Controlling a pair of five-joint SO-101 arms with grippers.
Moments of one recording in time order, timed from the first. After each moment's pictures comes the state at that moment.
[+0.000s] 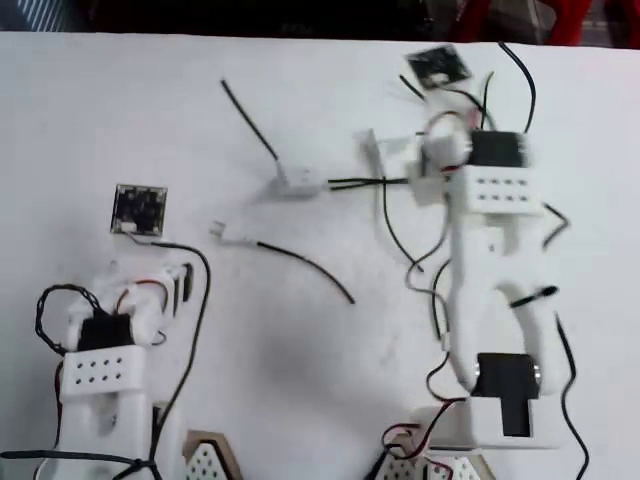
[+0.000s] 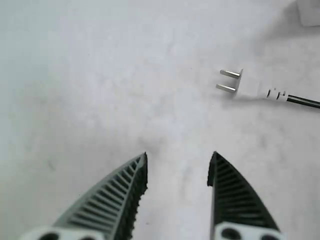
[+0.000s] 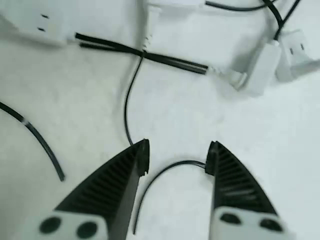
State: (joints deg) left arm -13.7 -56.4 74.1 44.9 -11.6; right arm 0.7 -2.4 -3.2 80.3 23.1
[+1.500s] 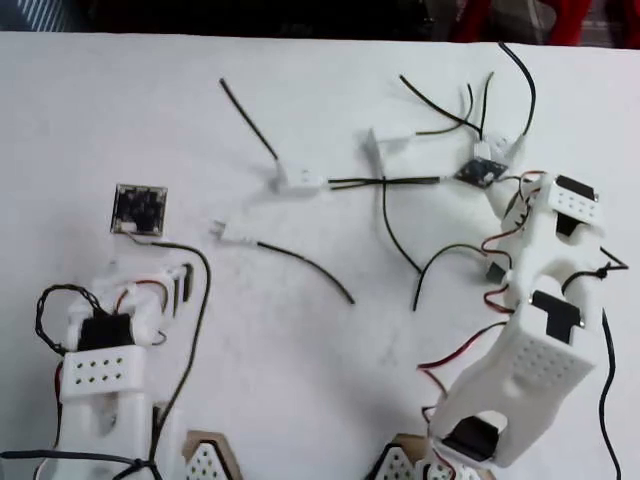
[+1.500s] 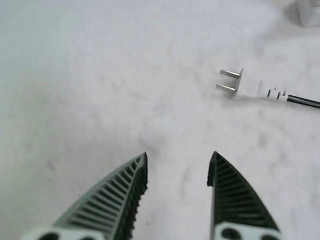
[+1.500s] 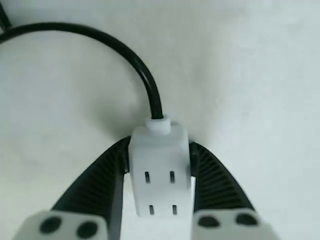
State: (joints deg) left arm -13.7 -56.4 74.1 44.9 -11.6; right arm 24.0 24.6 1.9 70.5 72.0
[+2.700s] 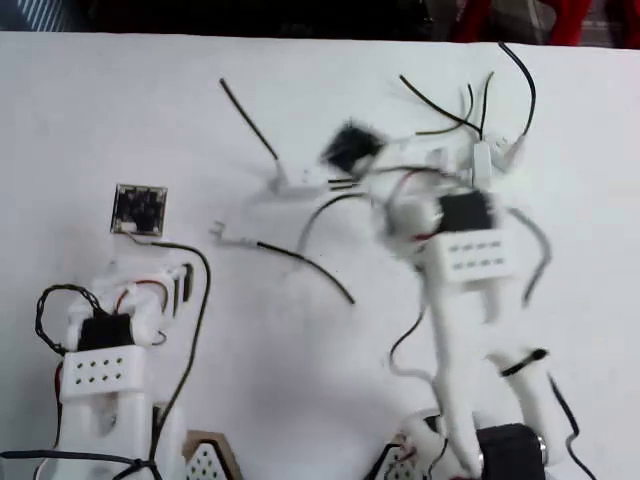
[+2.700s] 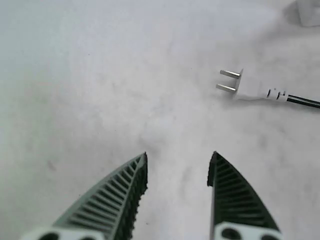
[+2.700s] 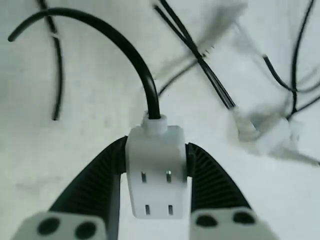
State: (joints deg) left arm -13.7 -56.4 74.1 44.9 -11.6; right arm -14.2 -23.1 24.4 69.3 51.2
